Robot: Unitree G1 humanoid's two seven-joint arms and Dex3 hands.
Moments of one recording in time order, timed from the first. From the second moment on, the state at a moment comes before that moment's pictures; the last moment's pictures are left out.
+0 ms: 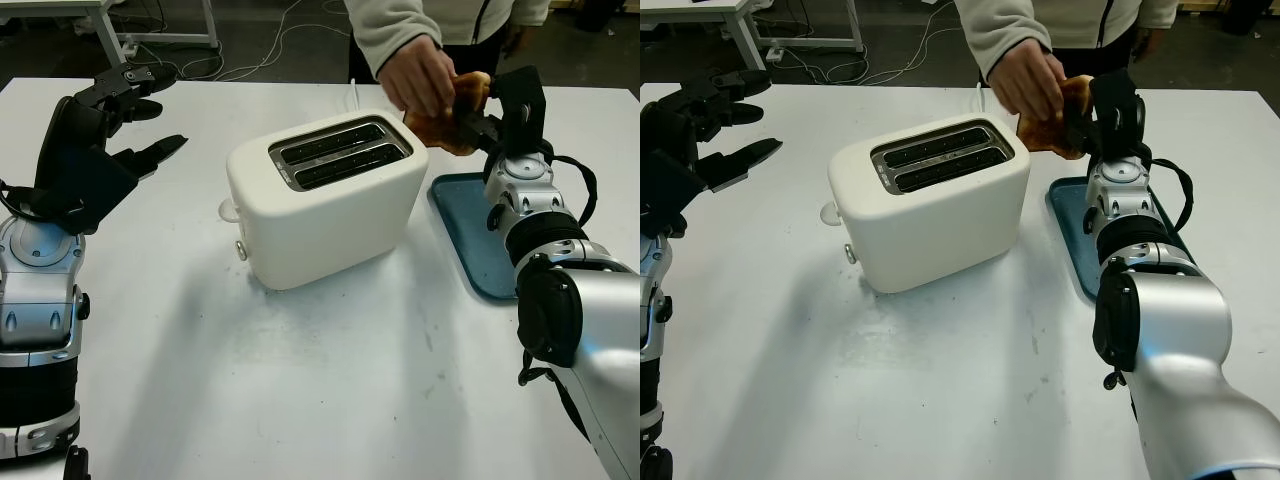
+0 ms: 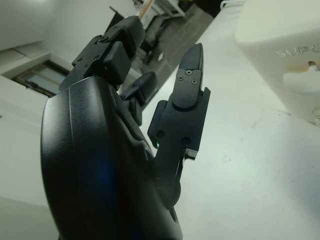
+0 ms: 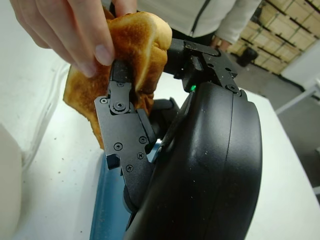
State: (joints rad) left arm -0.39 0.49 0.18 -0.18 0.10 0.18 -0.20; right arm -1.13 -0.33 -0.26 1.32 -0.03 -0.13 -0.14
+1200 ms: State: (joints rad) left arm -0.39 0.49 0.18 -0.19 0.09 0.18 -0.20; right arm -1.01 -0.39 -0.08 1.22 -0.16 -0.34 -0.05
